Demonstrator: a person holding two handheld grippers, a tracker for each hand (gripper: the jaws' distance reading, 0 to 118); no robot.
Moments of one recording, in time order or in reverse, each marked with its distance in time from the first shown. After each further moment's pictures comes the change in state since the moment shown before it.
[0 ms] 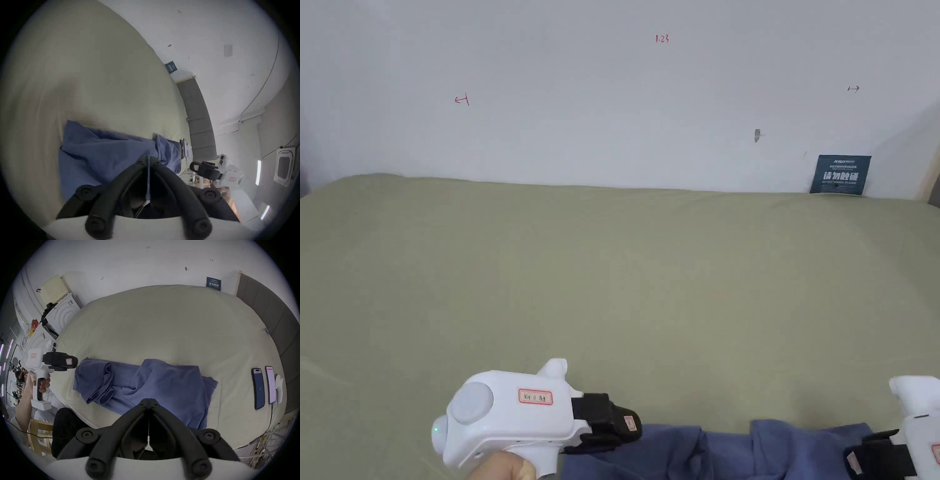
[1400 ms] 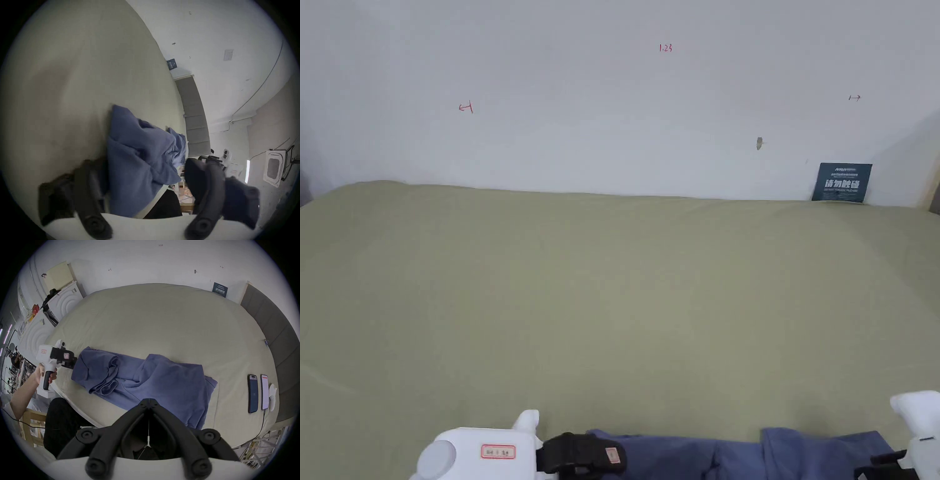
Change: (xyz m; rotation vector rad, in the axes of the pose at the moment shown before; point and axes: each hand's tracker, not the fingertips) left arm -0.087 -0.007 0.007 -0.051 -0.099 0.032; right arm -0.016 -0.005 0.003 -0.032 -0.047 0.098
